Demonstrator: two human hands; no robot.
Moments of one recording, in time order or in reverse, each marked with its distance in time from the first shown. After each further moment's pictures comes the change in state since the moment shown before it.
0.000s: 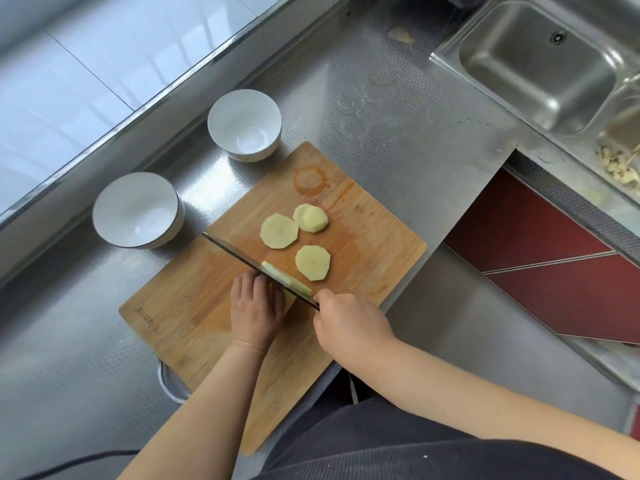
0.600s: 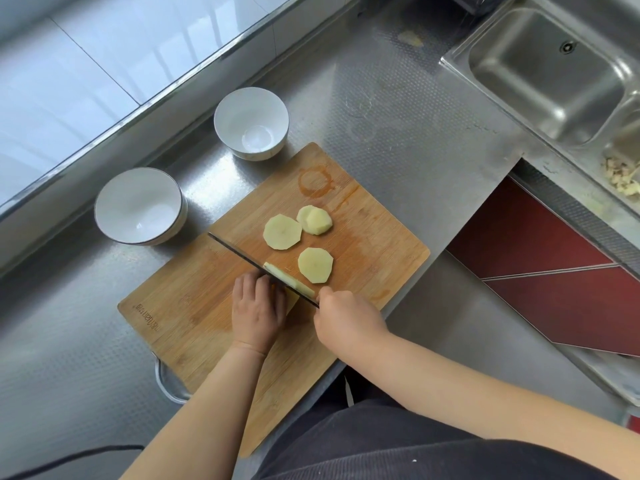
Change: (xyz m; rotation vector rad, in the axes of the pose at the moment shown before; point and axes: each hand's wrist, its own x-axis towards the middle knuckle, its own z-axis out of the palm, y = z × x) left_hand 0.000 -0.001 0.002 -0.010 0.026 0.005; right_hand 0.021 0.001 0.005 -0.034 -0.089 0.064
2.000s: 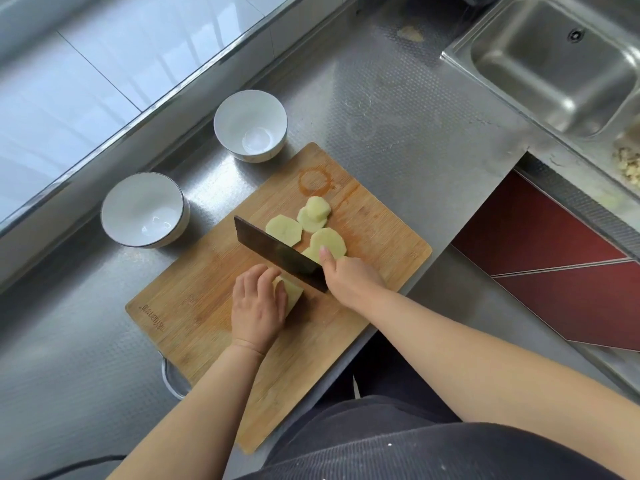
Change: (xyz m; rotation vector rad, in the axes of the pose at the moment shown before) left_hand 0.002 0.005 -0.006 0.056 -0.063 0.011; right_hand 0.057 0.035 0.000 0.260 -0.027 0.118
